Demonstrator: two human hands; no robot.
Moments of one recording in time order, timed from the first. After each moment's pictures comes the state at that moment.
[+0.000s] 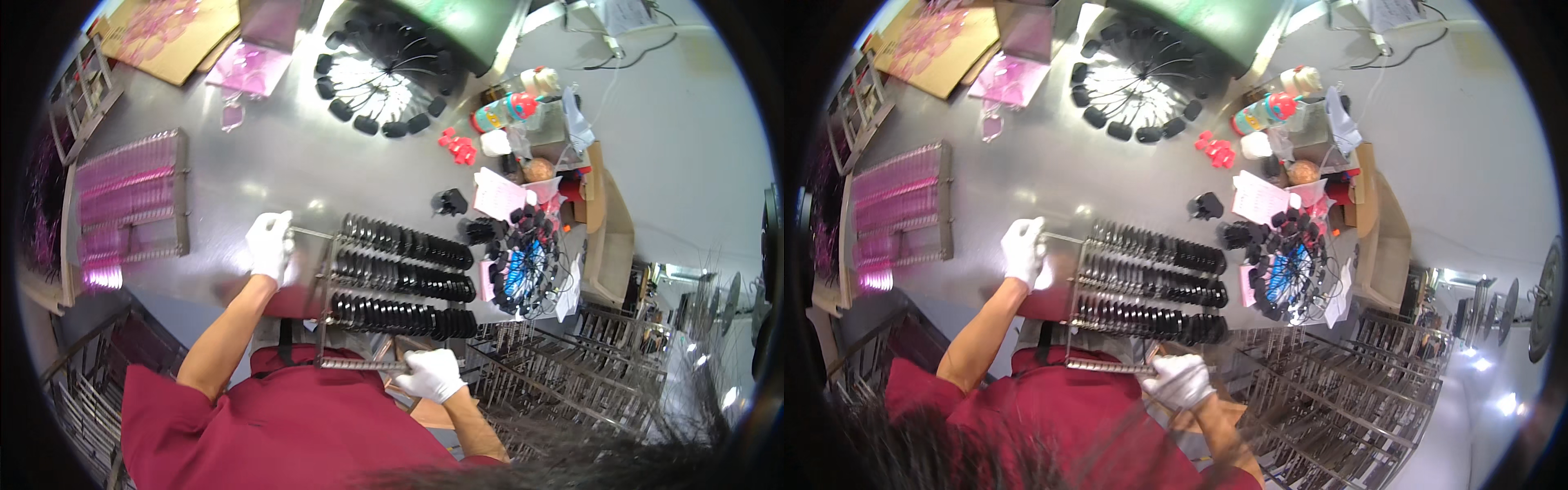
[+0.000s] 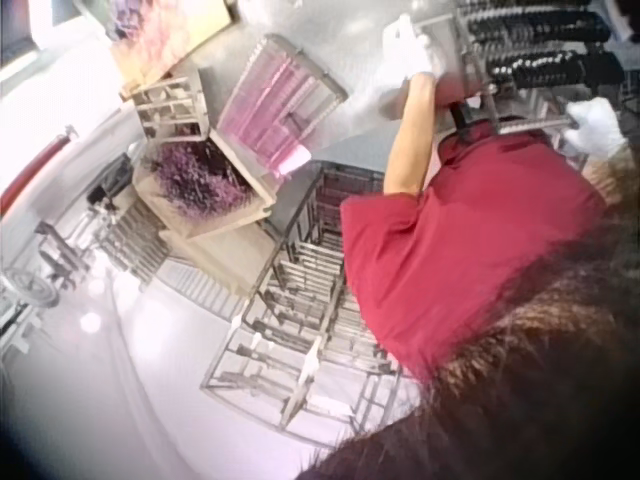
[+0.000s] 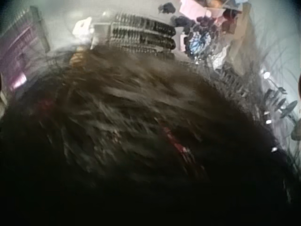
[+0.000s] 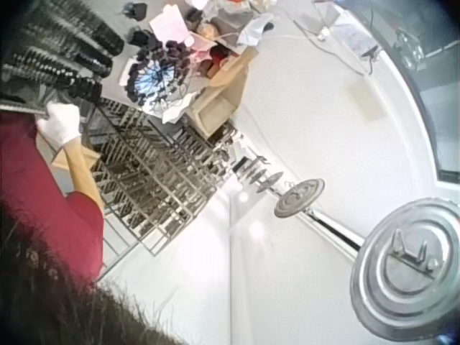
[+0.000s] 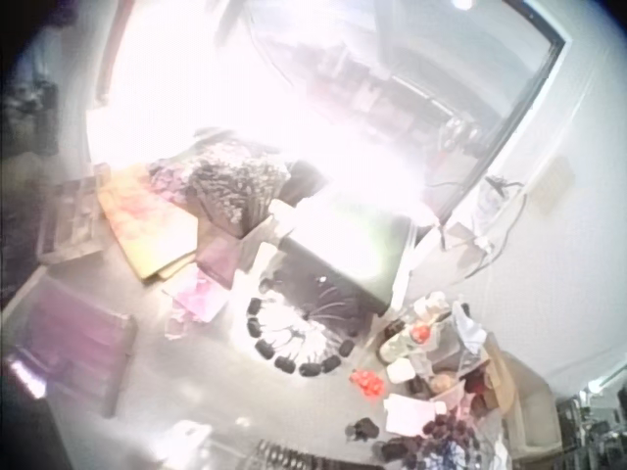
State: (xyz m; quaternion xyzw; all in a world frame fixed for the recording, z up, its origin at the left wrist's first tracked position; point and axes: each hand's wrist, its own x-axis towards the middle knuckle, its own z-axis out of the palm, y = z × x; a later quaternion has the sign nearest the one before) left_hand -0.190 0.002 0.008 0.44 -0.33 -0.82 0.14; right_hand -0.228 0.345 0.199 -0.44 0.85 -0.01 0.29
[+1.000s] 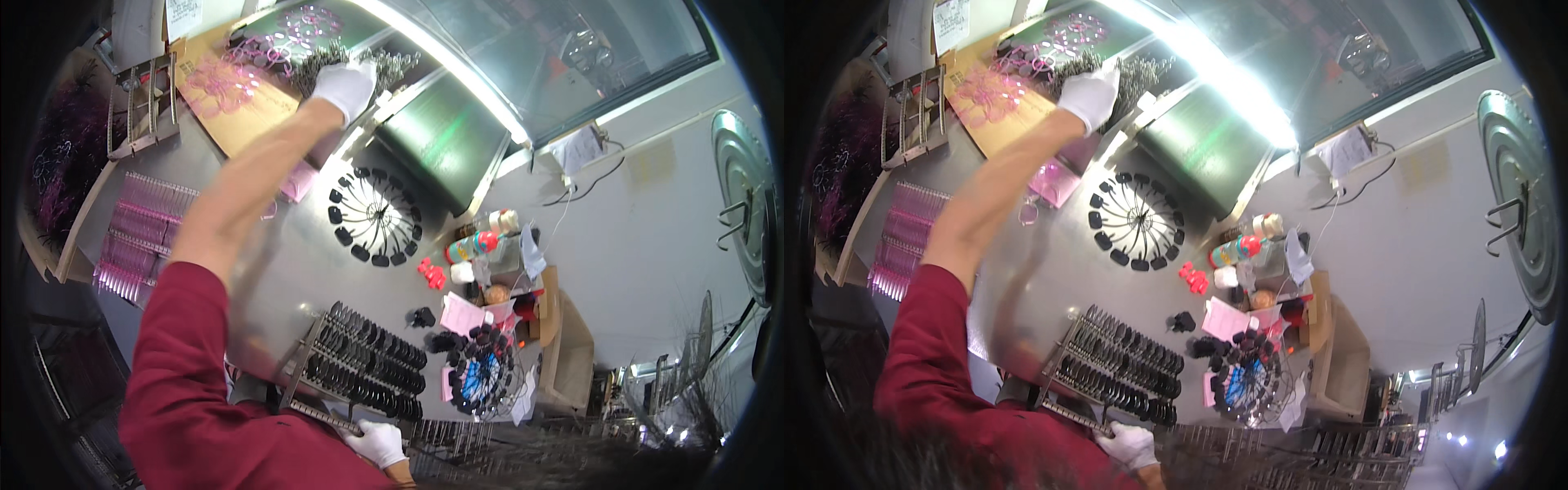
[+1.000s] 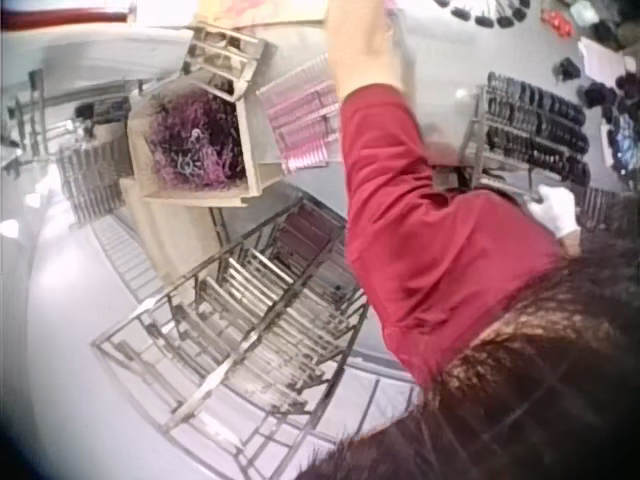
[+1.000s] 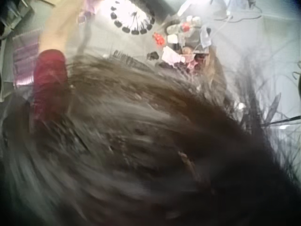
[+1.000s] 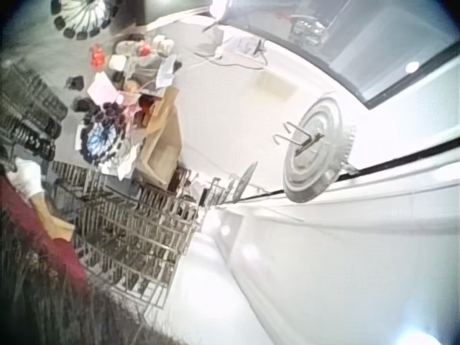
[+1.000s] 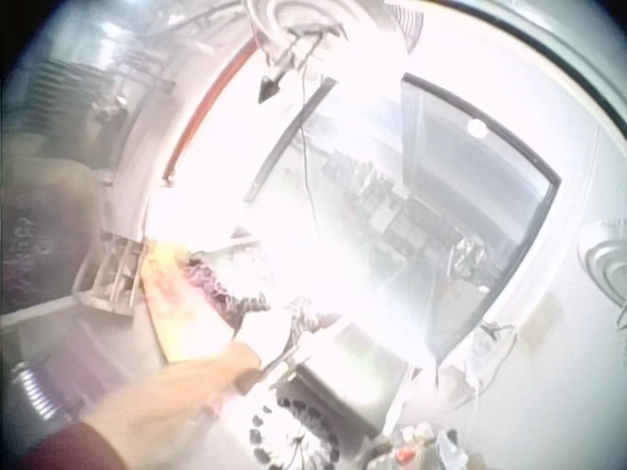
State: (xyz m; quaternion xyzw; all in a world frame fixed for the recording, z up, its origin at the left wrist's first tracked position) left_hand -0.390 -0.282 0.316 0.30 -0.90 -0.03 0.31; right_hand -0.199 0.312 0.180 -0.38 0.88 0.05 0.28
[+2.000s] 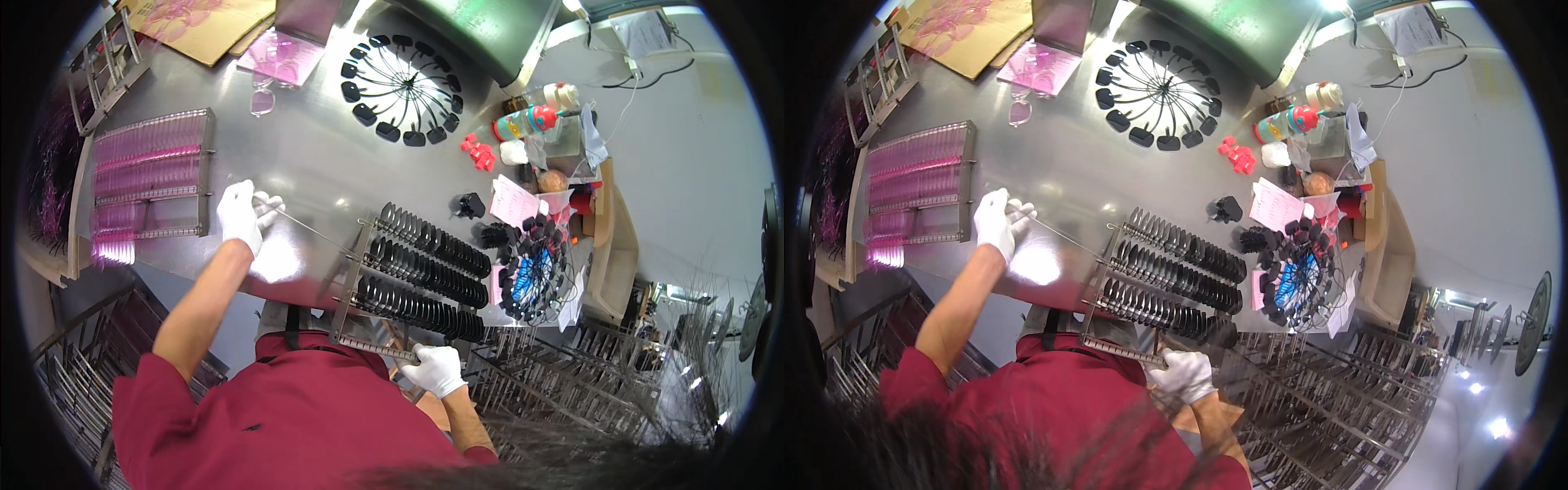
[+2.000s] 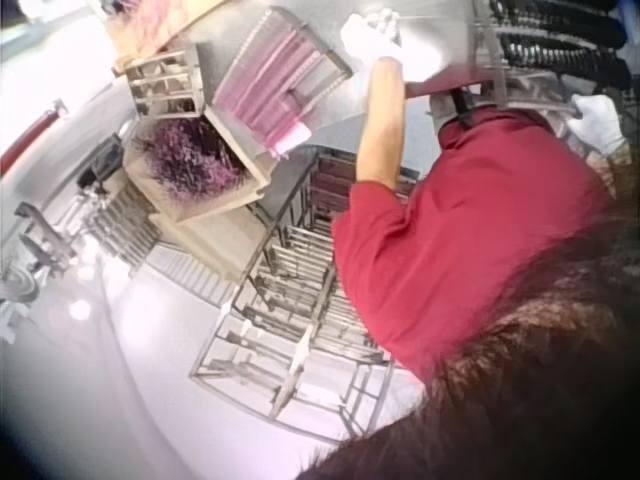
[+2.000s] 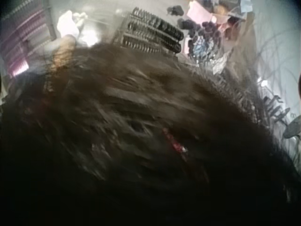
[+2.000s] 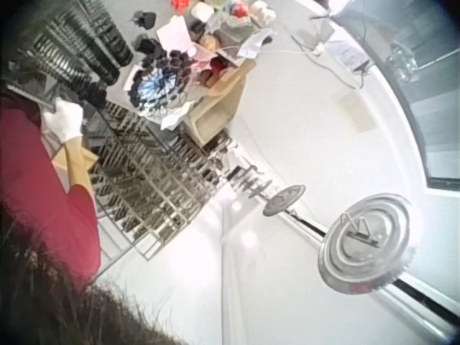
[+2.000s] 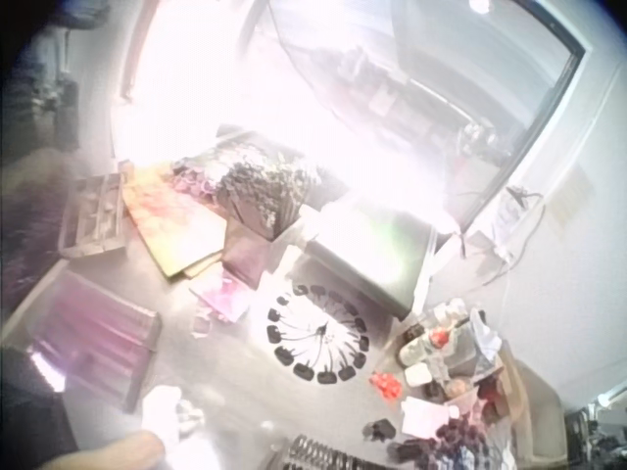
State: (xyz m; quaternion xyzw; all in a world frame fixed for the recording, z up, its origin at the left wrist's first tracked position) left_hand -0.152 -0.089 0.038 0.54 -0.24 -0.77 0.26; right_hand -0.212 0.360 0.166 -0.37 0.89 0.01 0.25
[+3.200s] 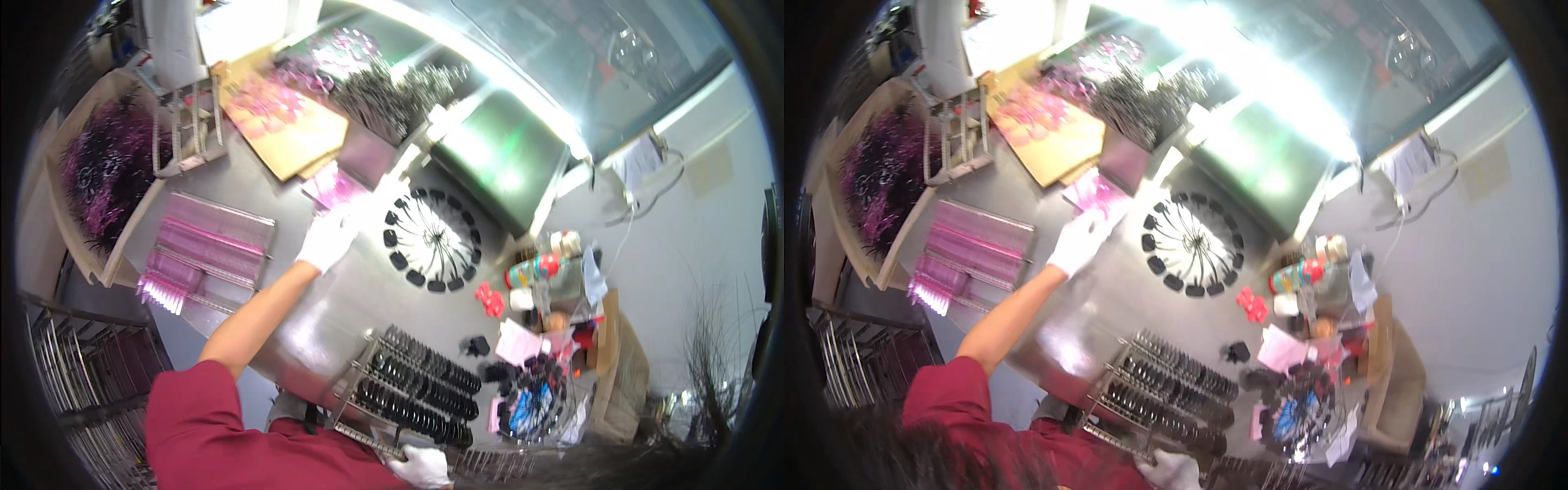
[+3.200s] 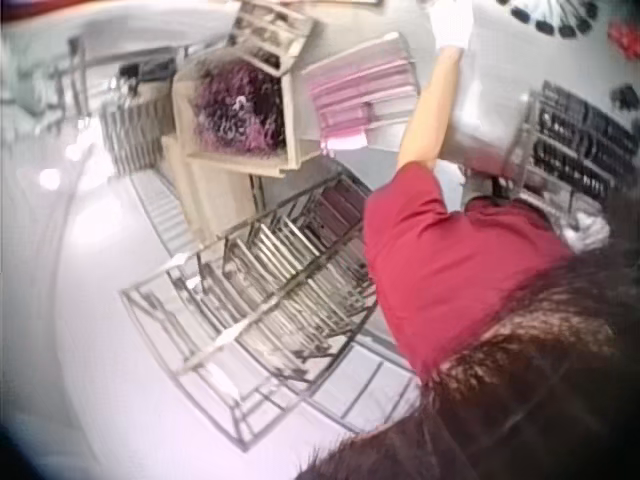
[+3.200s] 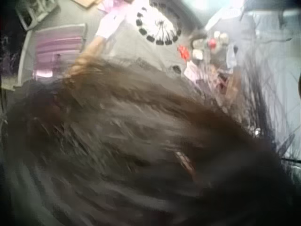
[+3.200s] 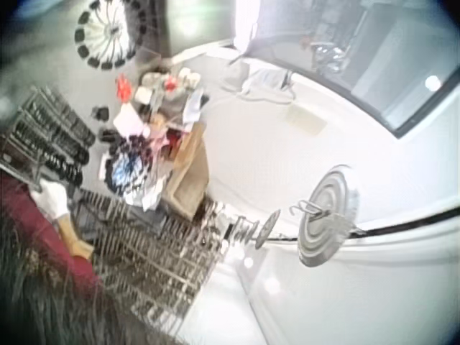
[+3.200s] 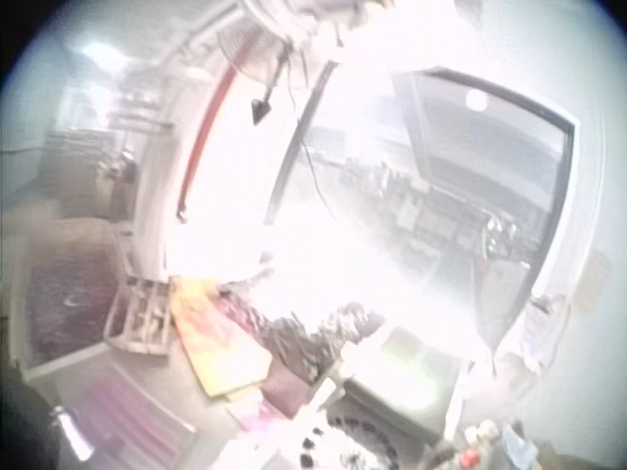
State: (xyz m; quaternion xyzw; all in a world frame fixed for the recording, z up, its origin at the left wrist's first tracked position) left_hand -0.294 -0.177 0.099 0.31 -0.79 -0.43 0.31; right_hand -0.213 0.305 0.211 -0.36 0.88 -0.09 0.30
